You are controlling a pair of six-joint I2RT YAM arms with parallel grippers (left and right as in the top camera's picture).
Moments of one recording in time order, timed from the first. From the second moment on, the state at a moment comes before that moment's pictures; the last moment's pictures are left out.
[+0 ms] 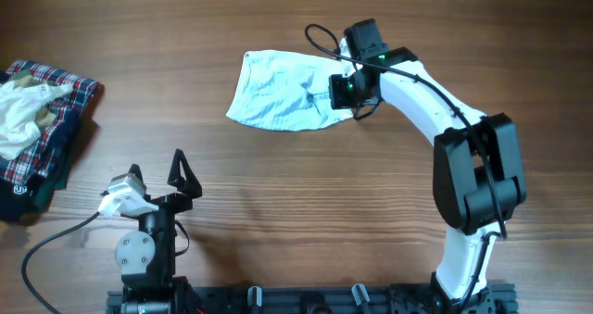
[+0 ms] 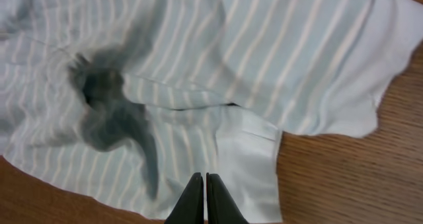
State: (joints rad) left arm 0.06 0.02 0.01 -0.06 -0.07 -0.45; right arm 0.35 2.07 1.49 -0.66 -0.18 0.21
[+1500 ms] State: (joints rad) left arm 0.06 0.02 0.01 -0.06 -0.07 -0.45; right arm 0.28 2.13 1.69 -0.66 0.03 0.11
